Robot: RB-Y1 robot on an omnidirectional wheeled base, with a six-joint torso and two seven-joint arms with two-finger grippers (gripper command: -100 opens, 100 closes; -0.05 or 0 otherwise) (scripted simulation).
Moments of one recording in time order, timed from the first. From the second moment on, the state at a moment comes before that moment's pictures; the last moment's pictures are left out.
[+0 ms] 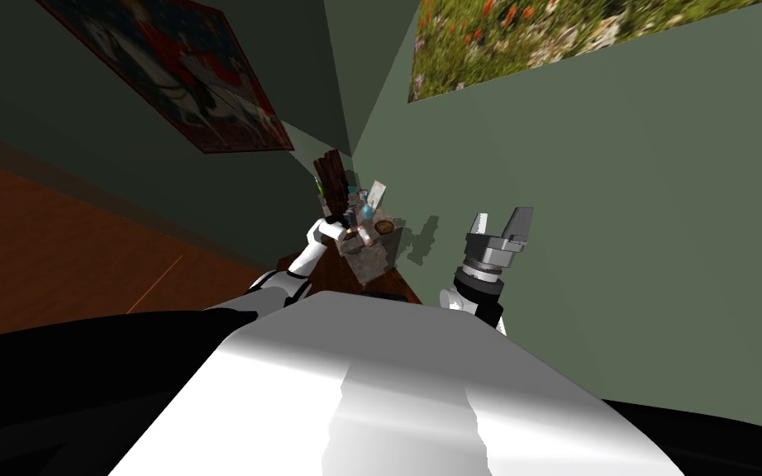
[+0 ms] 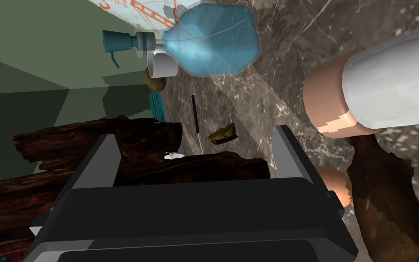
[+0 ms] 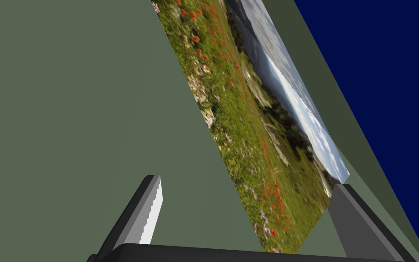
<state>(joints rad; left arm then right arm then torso) -0.37 0.51 -0.17 -1.61 0.28 0.69 0.47 0.51 -0.02 0.07 -2.36 0.04 -0.60 0.12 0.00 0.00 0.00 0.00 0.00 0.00</state>
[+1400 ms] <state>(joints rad) -0.53 0.51 -0.27 -1.41 0.34 1.02 0.66 0.51 -0.02 0.07 -2.36 0.04 -0.60 0.12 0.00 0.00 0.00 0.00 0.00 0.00</state>
